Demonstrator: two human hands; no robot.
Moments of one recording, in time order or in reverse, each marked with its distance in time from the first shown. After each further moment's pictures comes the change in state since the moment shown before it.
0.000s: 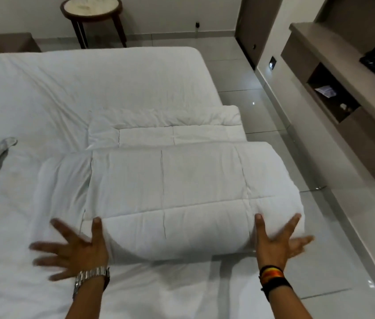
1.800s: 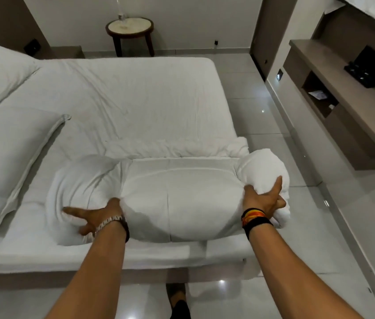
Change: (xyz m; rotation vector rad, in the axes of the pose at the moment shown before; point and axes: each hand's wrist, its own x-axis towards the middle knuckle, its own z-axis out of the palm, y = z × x) left_hand -0.126 -0.084 -0.094 -0.424 -0.089 -0.510; right_hand -0.110 -0.002 -0.142 0.261 -0.037 -0.042
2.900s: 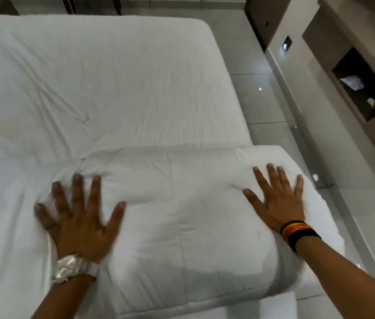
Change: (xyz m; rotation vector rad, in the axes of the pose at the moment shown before) left_hand 0.141 0.166 0.172 1.032 0.073 1.288; right_hand 0.239 -0.022 0.228 -1.327 -0.312 -0.803
